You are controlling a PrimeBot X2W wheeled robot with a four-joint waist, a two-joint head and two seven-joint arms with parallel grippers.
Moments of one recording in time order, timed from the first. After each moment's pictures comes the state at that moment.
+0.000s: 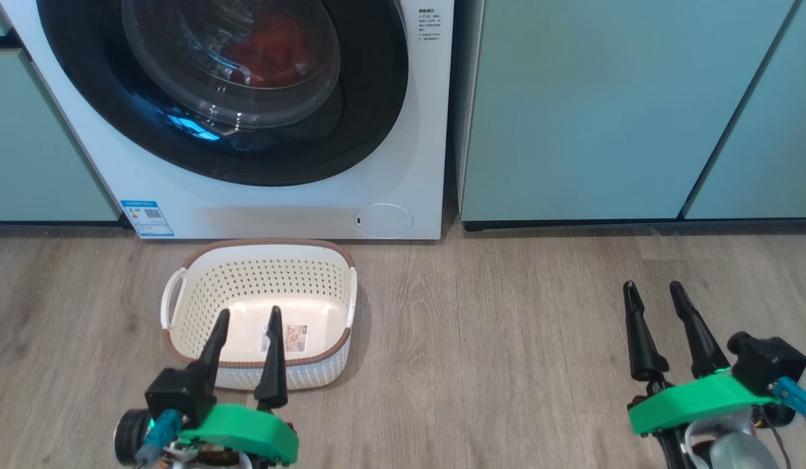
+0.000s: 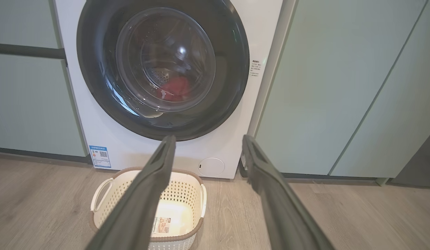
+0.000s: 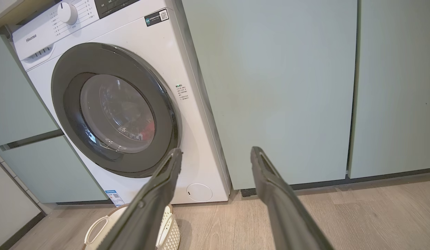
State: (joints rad) left arm 0.06 0.04 -0.19 0.09 -0.26 0.11 -0.25; right arm 0.01 -0.05 -0.04 0.22 0.33 0.13 -0.26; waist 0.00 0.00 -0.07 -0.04
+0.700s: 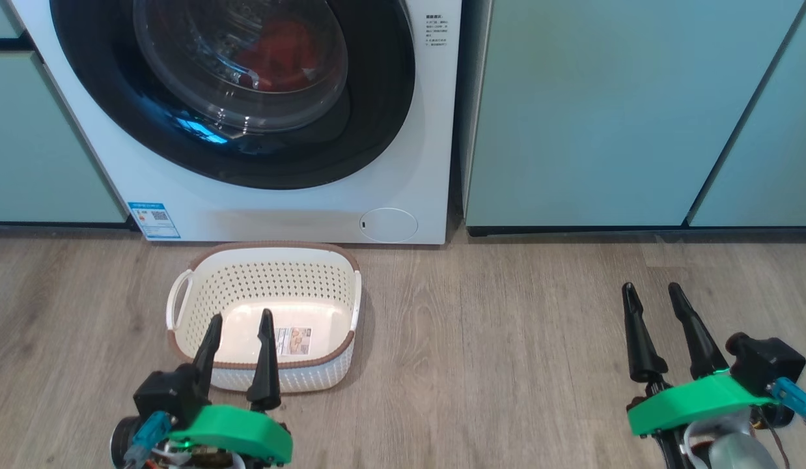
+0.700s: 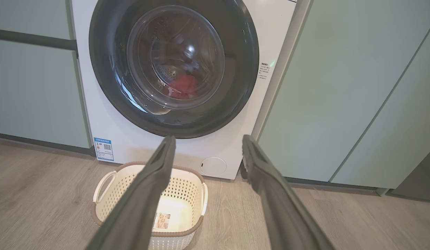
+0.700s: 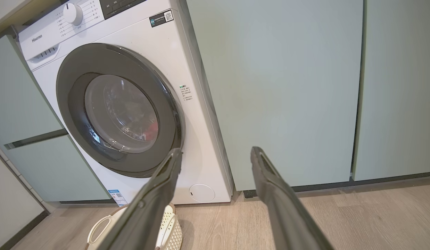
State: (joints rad) left arm 0.07 0.04 -0.17 0.10 -0.31 0.11 -0.25; right arm 0.01 -0.05 -0.03 0.22 0.33 0.13 -0.26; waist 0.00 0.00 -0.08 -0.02
